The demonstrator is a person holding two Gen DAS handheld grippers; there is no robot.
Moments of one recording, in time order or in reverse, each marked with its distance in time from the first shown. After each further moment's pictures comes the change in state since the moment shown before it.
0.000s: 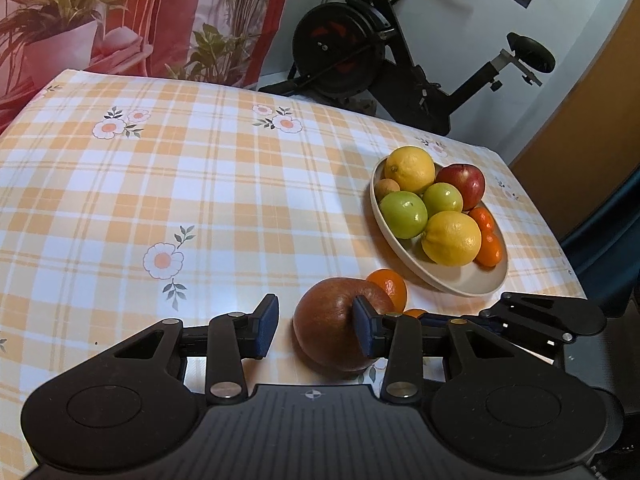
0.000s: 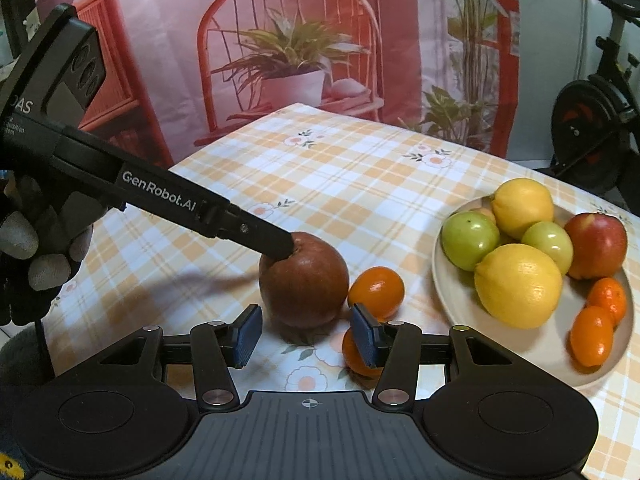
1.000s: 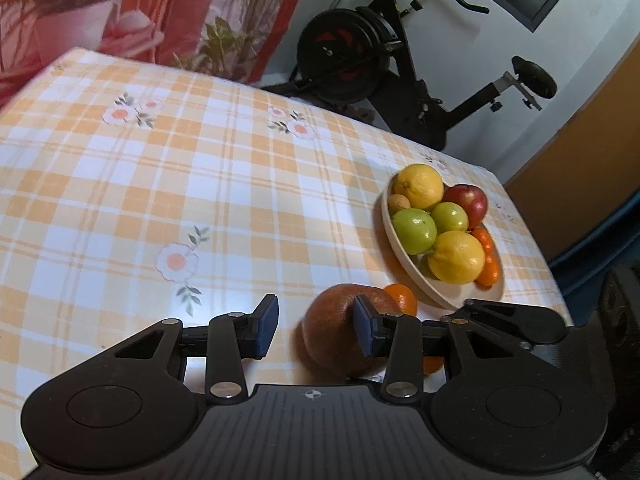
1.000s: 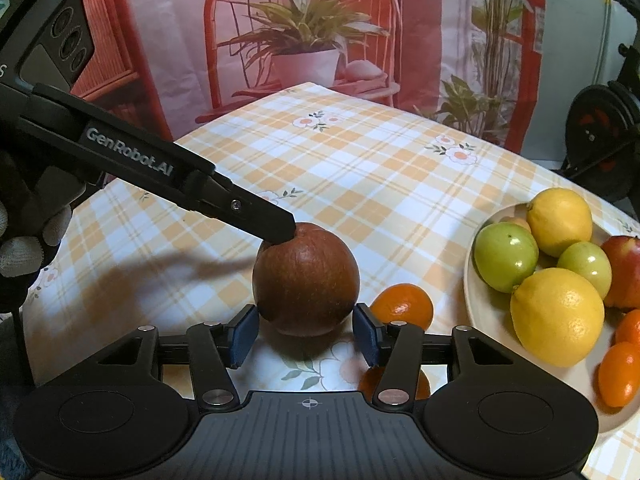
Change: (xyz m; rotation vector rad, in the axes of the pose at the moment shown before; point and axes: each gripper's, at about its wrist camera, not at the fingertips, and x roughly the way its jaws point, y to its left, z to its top) left arm 0.003 0.028 0.004 -0.086 -0.002 -0.073; right arm 0.040 0.008 0.013 -0.050 0.065 -0.003
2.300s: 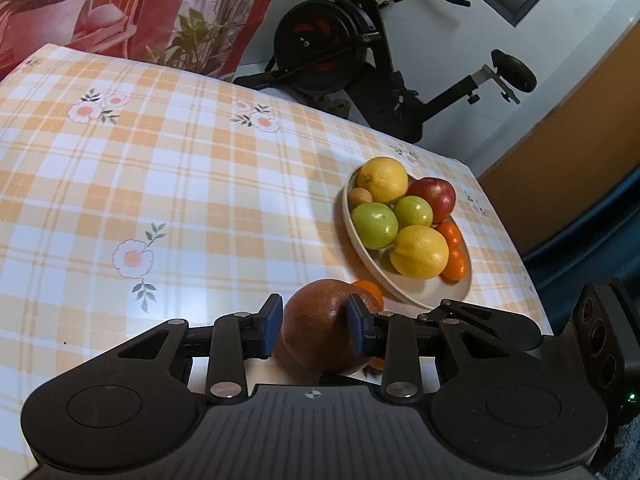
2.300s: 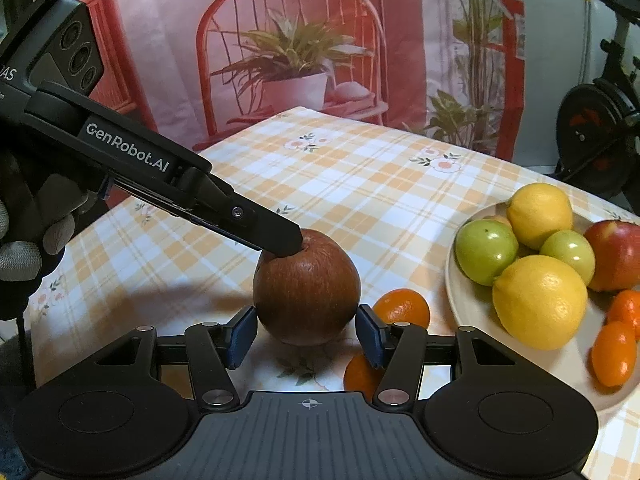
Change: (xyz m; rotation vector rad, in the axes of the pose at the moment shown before) left arm 0.004 -0.018 0.004 0.017 0.025 -0.058; right arm -0.018 -0.010 -0.013 0.051 -0.095 0.010
